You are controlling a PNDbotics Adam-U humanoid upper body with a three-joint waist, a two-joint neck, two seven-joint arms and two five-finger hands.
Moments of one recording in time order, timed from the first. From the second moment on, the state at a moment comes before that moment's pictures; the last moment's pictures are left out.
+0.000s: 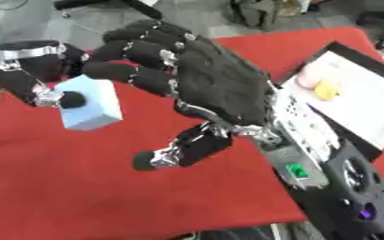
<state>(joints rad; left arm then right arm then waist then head) -0.73 0.59 -0.39 -1.56 0.30 0.12 -0.83 -0.62 -0.30 0.50 -1.96 0.90 -0.50 0.10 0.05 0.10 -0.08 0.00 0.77</state>
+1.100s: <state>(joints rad) -0.74 0.56 -0.42 -1.57 0.27 0.14 -0.86 -0.63 -0.13 0.50 -1.65 1.08 -0.46 0.00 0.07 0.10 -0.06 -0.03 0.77</state>
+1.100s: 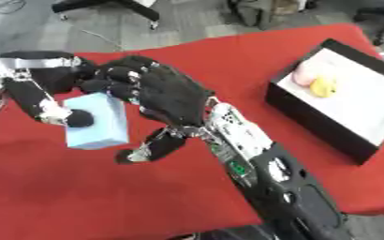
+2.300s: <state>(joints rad) -0.72 0.54 -0.40 -1.56 0.26 0.12 -0.86 -0.62 -0.12 0.54 -1.61 1.08 -0.43 -0.22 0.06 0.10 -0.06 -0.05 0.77</state>
